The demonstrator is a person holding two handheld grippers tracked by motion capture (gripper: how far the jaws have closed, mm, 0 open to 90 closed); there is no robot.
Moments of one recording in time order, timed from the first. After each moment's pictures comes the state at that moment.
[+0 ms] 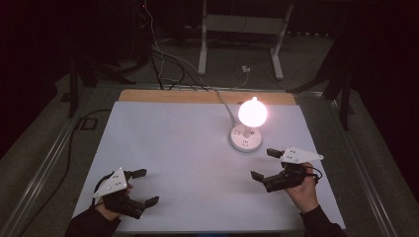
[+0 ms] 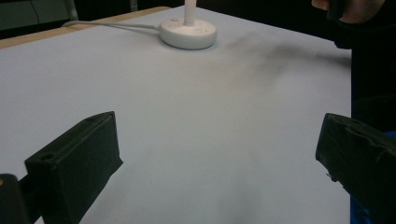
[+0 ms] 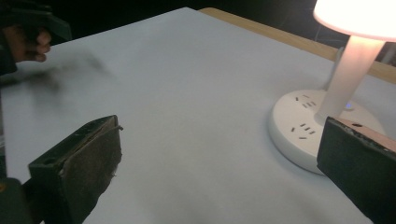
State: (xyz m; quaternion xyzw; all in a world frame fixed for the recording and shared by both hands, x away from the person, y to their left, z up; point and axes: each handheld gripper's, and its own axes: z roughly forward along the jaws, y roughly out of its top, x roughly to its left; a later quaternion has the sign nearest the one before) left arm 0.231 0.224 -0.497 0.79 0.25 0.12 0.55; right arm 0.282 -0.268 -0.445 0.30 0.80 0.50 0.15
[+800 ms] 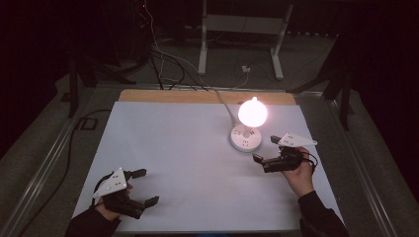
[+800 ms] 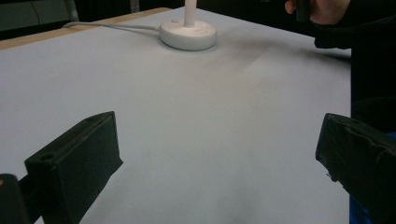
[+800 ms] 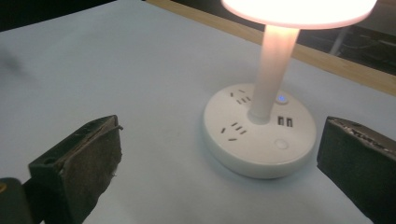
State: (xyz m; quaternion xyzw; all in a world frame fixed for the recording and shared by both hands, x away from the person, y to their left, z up) left arm 0.230 0.224 -0.497 0.78 0.25 0.12 0.55; right arm 0.332 -0.276 -0.460 0.34 0.79 0.47 0.20
